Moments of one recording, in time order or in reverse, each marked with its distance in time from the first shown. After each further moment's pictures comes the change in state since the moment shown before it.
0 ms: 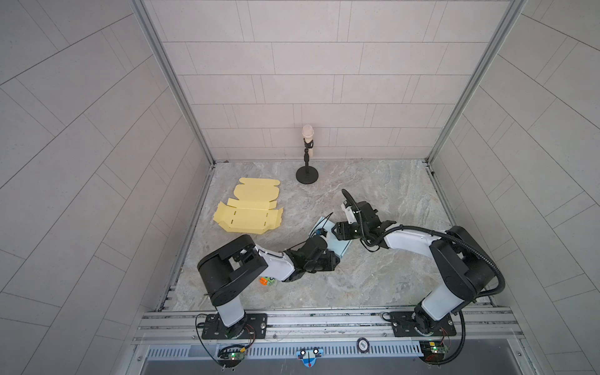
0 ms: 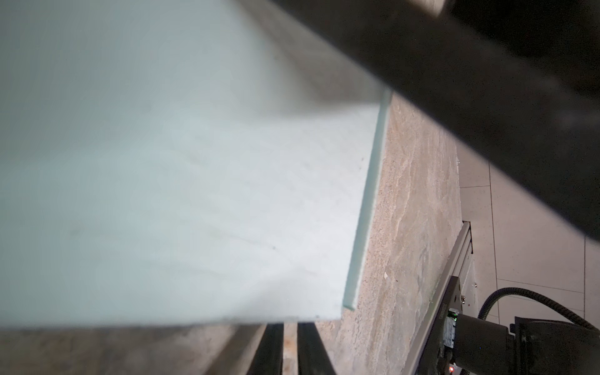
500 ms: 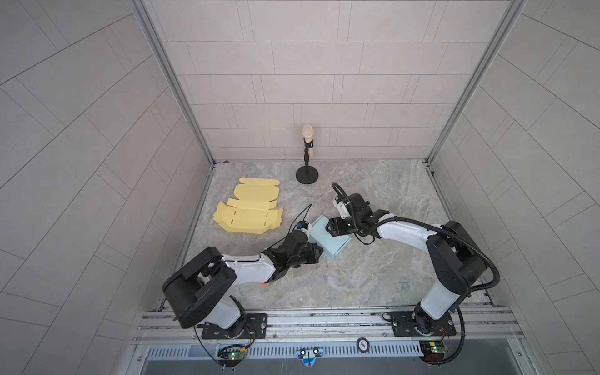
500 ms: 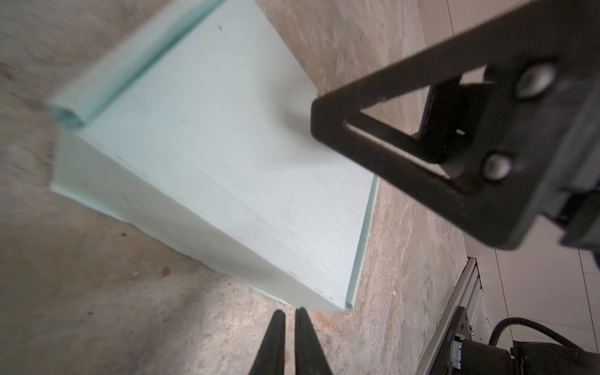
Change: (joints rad) left arm 0.145 -0.264 -0.118 -0.090 -0.025 0.093; right arm 0.023 0.075 0.192 -0.194 -0.027 -0.034
